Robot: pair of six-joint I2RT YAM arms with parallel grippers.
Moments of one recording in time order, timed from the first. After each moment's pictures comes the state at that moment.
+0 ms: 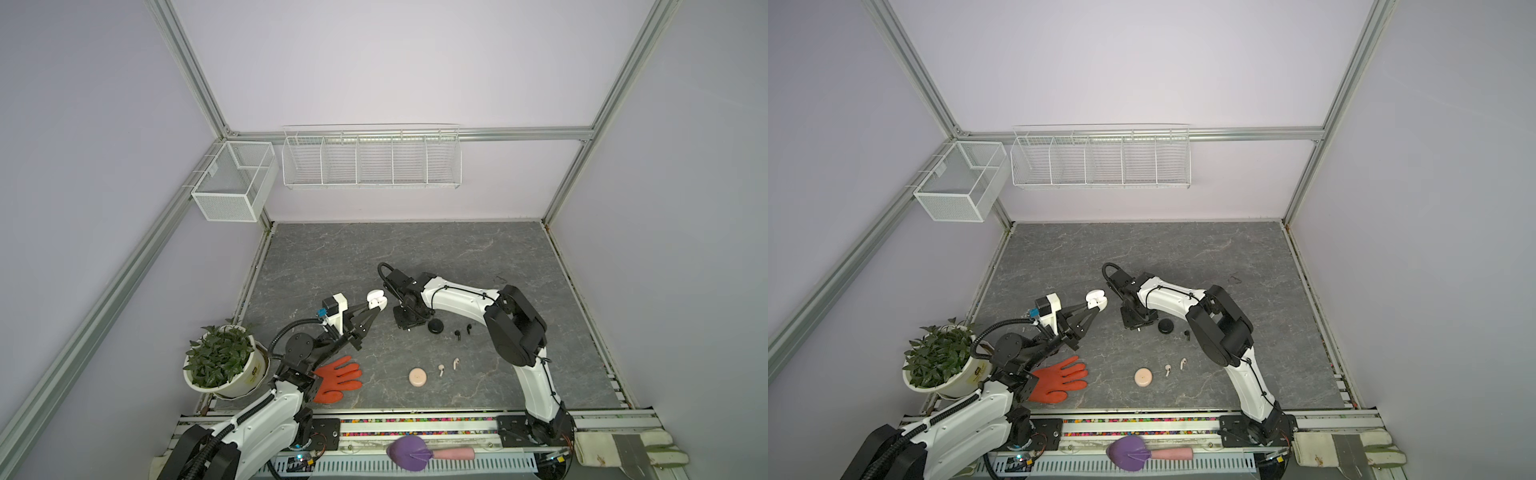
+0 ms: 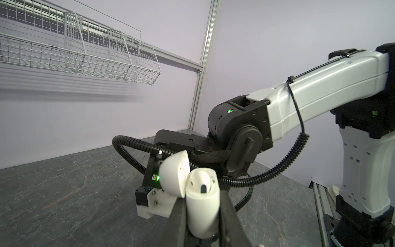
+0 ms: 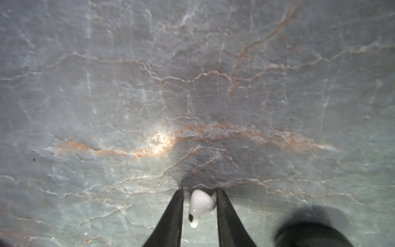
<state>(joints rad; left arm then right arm) -0.48 0.90 0.11 1.04 0.49 -0.31 0.86 2.14 1.60 -0.88 0.03 0.54</state>
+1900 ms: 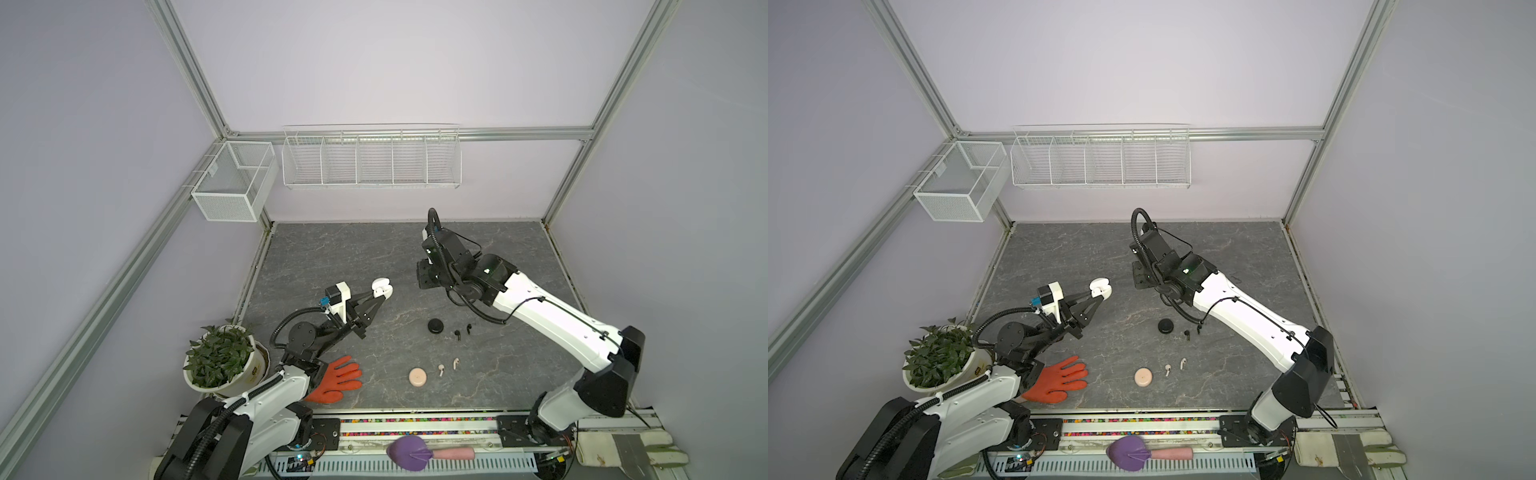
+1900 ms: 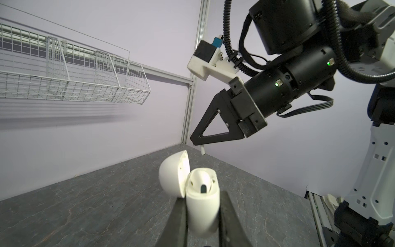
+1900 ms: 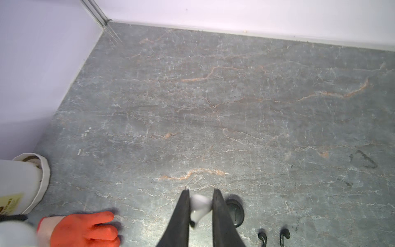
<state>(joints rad) -0.48 1.08 0.22 1.20 0.55 -0.33 0.89 1.57 1.62 -0.80 0.32 0.49</state>
